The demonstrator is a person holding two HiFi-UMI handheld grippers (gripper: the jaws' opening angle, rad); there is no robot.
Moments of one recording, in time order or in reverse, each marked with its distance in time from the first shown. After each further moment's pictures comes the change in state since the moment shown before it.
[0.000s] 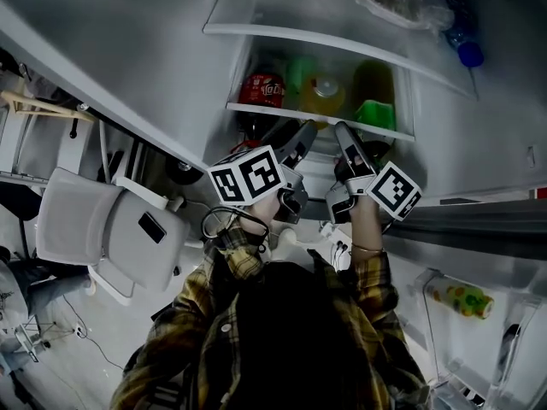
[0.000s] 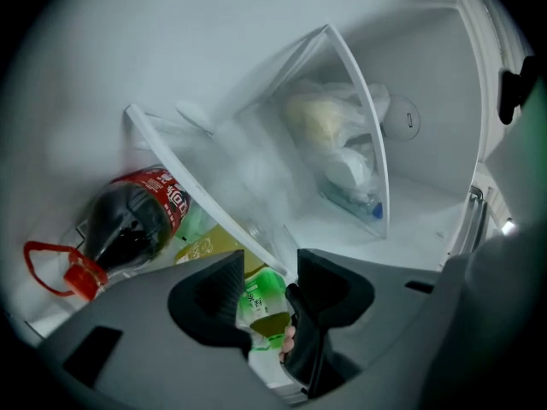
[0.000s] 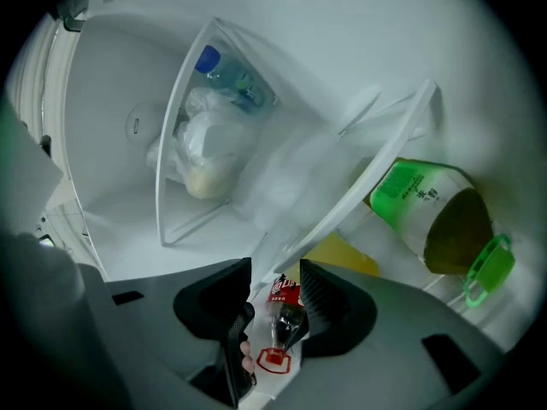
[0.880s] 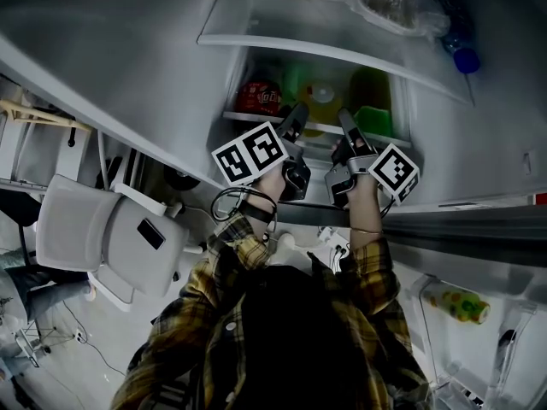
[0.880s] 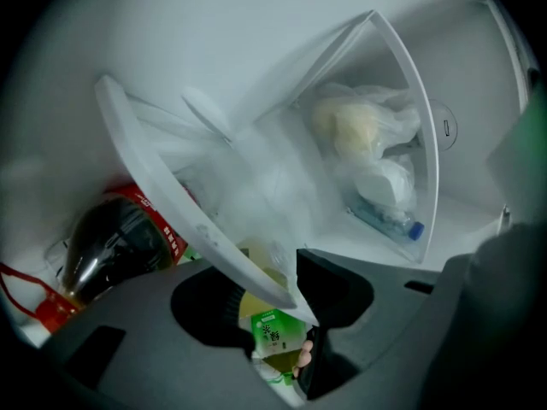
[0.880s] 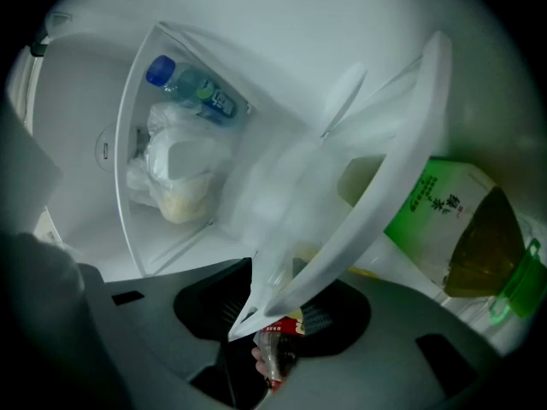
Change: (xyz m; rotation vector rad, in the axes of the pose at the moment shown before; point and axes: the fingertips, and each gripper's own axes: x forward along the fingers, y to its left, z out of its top) left arm 0.040 0.028 0.038 -0.045 -0.091 0.092; right arm 0.031 -0.022 0.032 0.120 -0.073 -0.026
